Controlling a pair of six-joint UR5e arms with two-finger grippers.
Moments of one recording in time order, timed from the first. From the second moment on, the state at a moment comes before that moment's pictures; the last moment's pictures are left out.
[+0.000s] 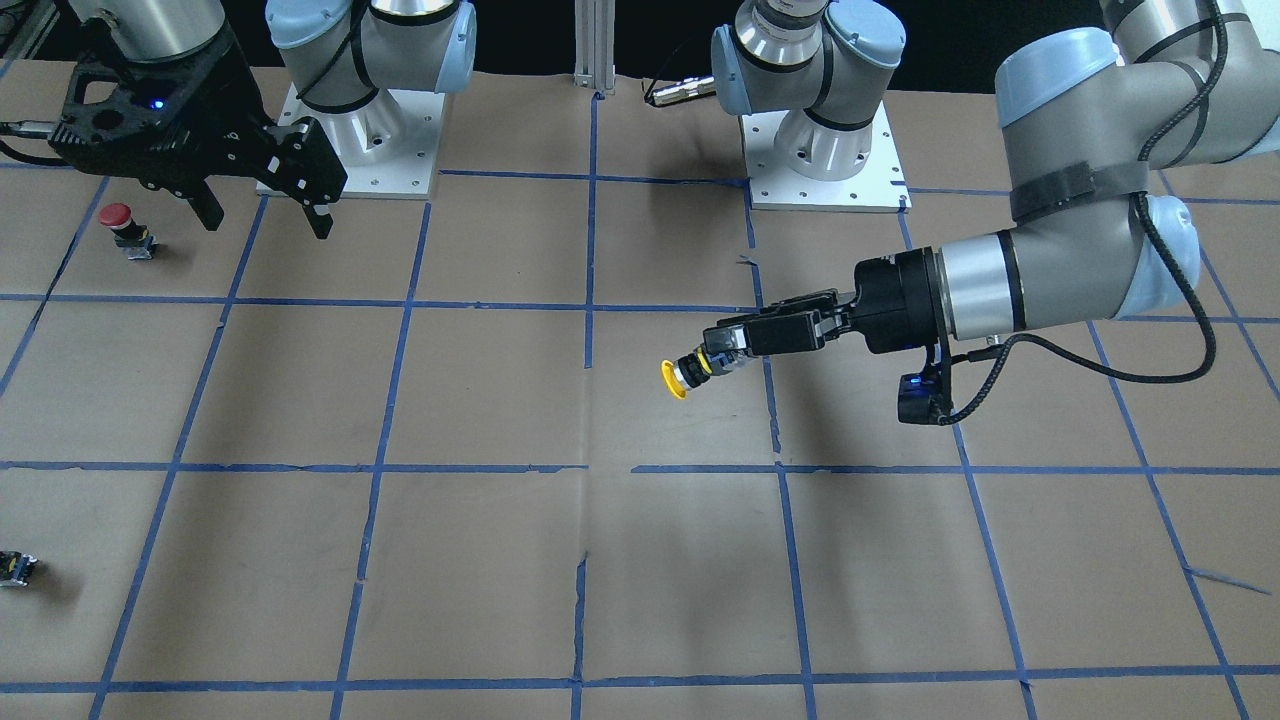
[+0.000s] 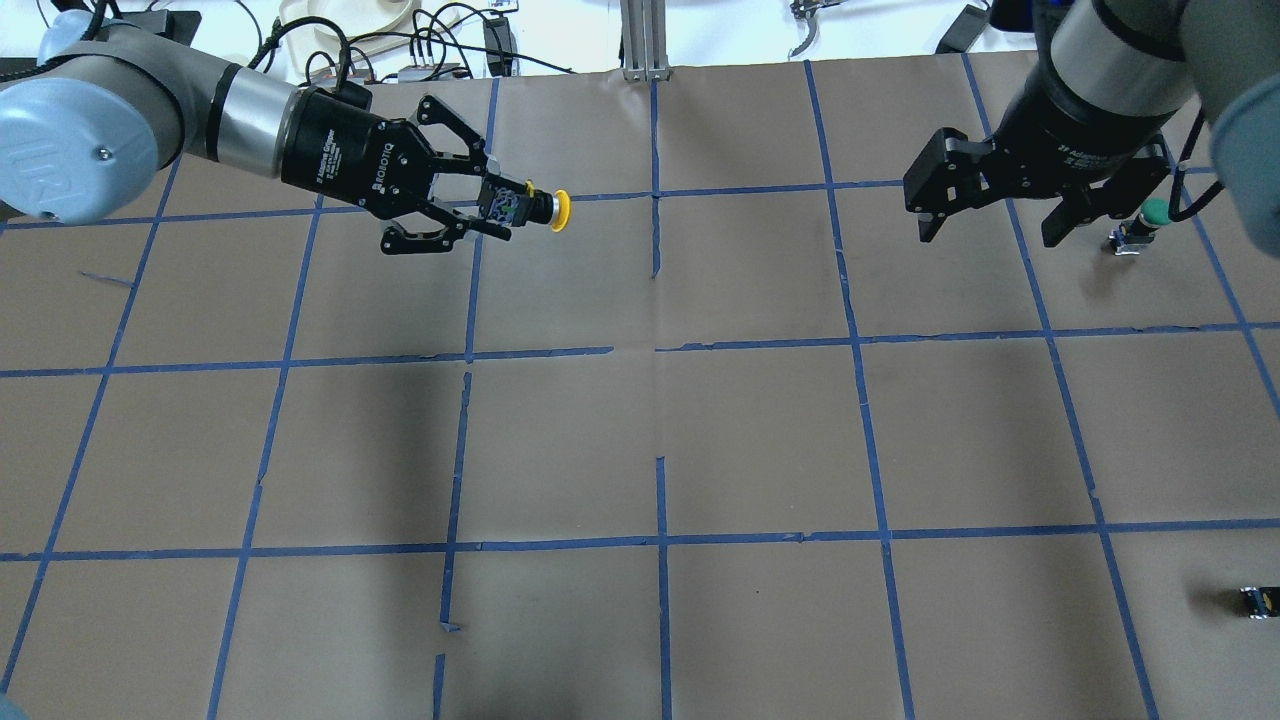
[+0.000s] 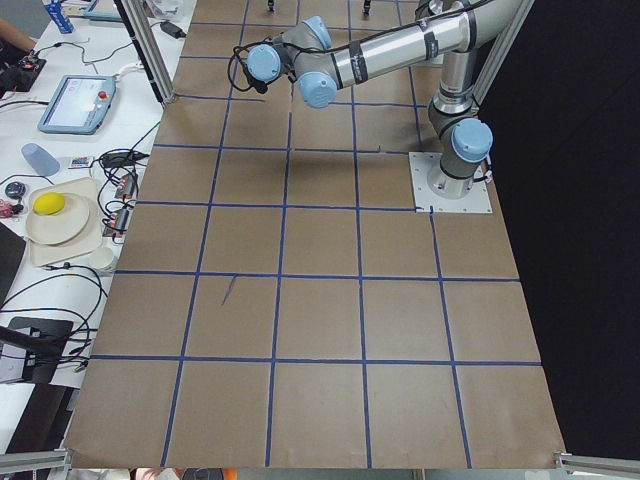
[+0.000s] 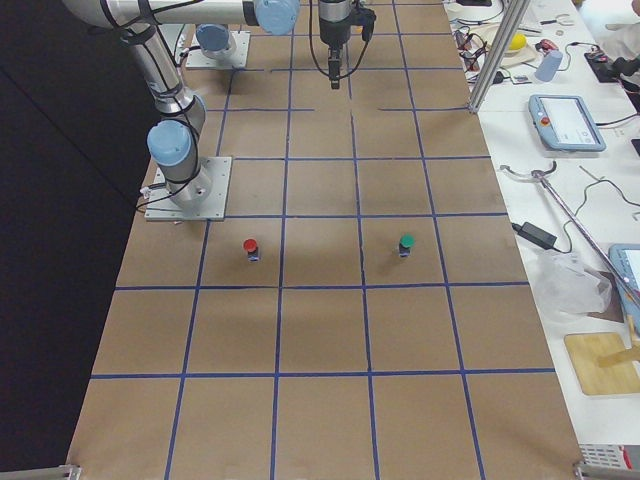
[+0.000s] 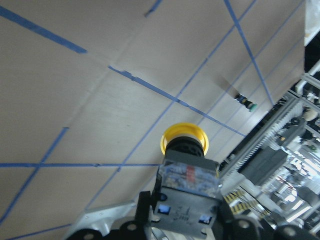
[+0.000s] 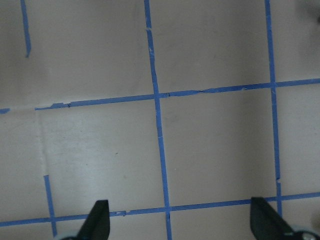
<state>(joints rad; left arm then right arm) -1.39 -1.78 -1.64 -1.80 0.50 -0.20 1.49 -1.67 1.65 -1.62 -1.48 0.04</state>
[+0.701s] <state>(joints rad) -1.51 -1.74 -1.67 -1.94 0.11 -0.27 1.25 -1.67 1.66 -1.35 -0.78 0.03</state>
